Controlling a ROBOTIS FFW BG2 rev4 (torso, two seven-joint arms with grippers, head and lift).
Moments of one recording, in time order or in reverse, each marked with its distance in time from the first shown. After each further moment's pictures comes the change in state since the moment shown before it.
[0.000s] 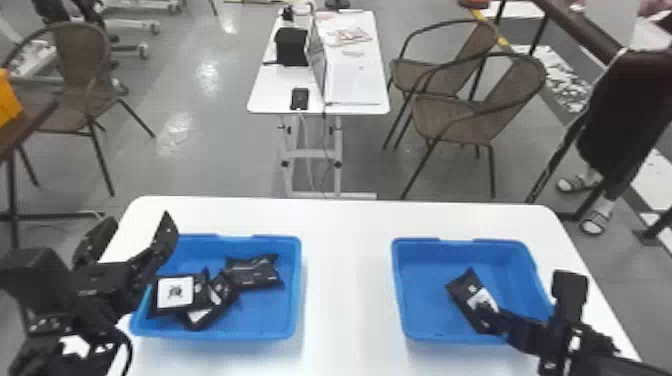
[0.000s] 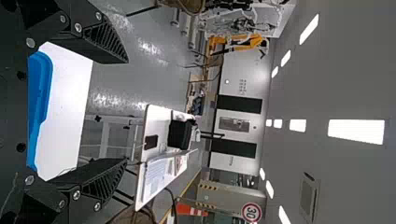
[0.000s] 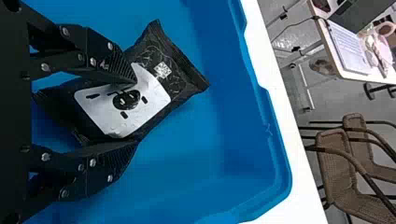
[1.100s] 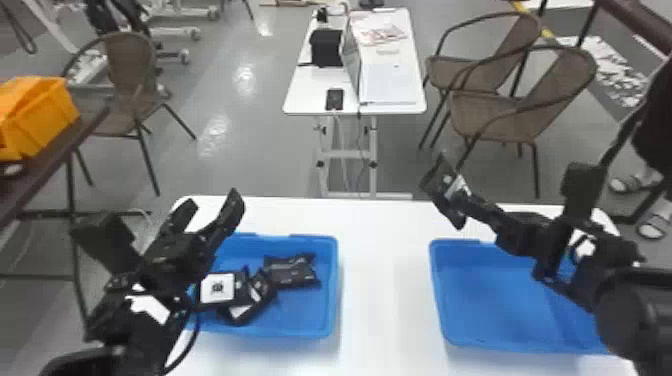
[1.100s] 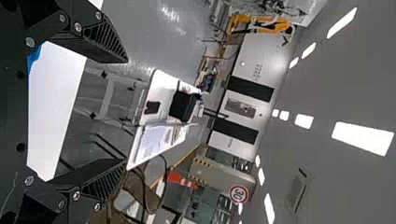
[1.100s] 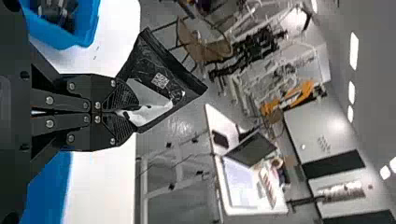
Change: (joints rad) left arm -0.058 0.011 -0.045 -0.080 0.216 0.204 -0.003; right arm -0.044 -0.033 0.254 -0.404 -0.243 0.002 0.083
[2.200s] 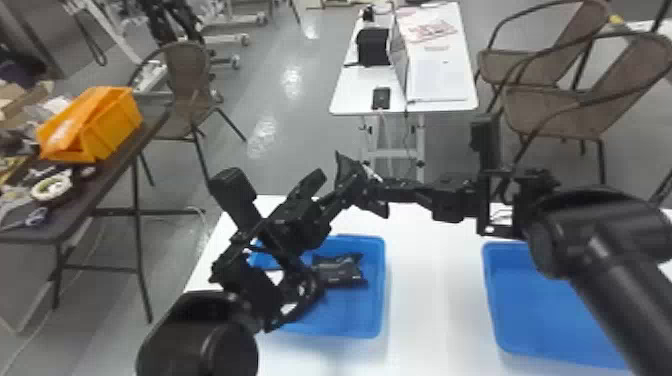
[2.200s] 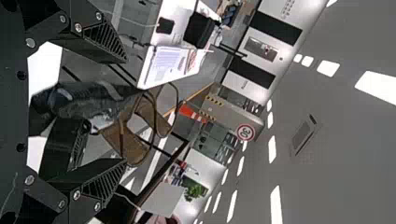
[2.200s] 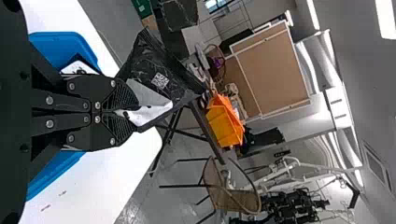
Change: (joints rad) left arm -0.131 0.077 -0.203 0.021 0.163 0.096 -0.005; right arm -0.398 0.080 0.388 0.461 0.079 -0.166 0.414
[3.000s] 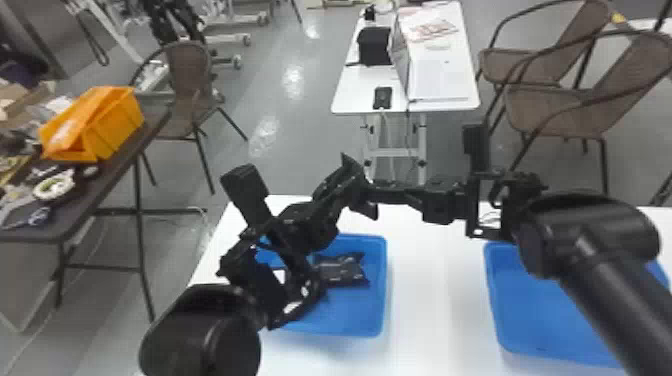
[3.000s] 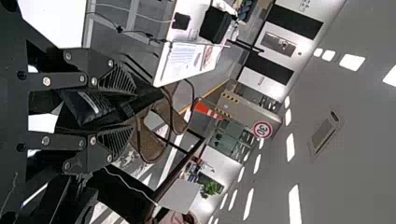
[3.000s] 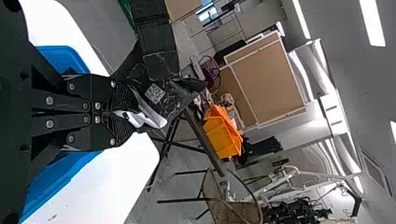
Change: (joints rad) left arm -0.020 0.010 -0.017 0.005 -0.002 0.078 0.011; right arm -0.033 0.018 0.047 0.083 -0.073 -0.041 0.005
